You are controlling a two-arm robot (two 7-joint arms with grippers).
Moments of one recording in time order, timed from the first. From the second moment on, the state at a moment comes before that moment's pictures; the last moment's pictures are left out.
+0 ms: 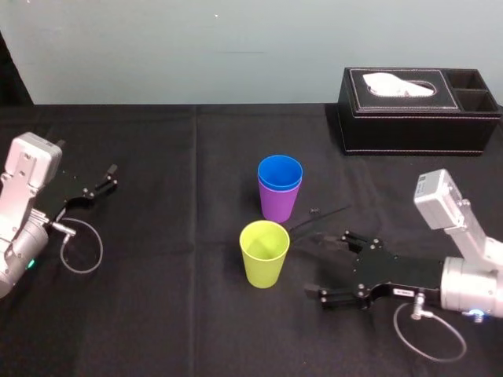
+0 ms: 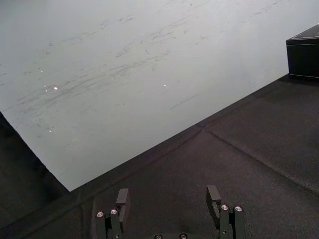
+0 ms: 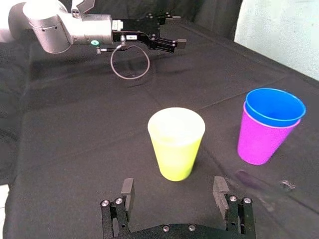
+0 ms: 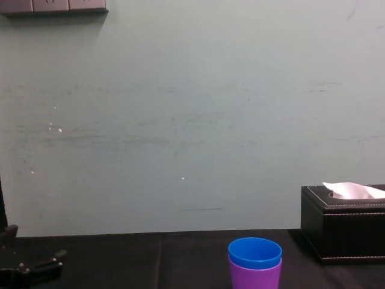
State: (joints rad) left arm -0.20 0.60 0.45 -1.41 -0.25 -0.12 0.03; right arm 0.17 0.80 -0.51 -1.65 0.51 0.07 0.71
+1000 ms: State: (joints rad) left arm -0.20 0.60 0.45 -1.41 -0.25 -0.12 0.03; right arm 0.24 0.64 -0.58 -1.51 0.48 0.05 0.69
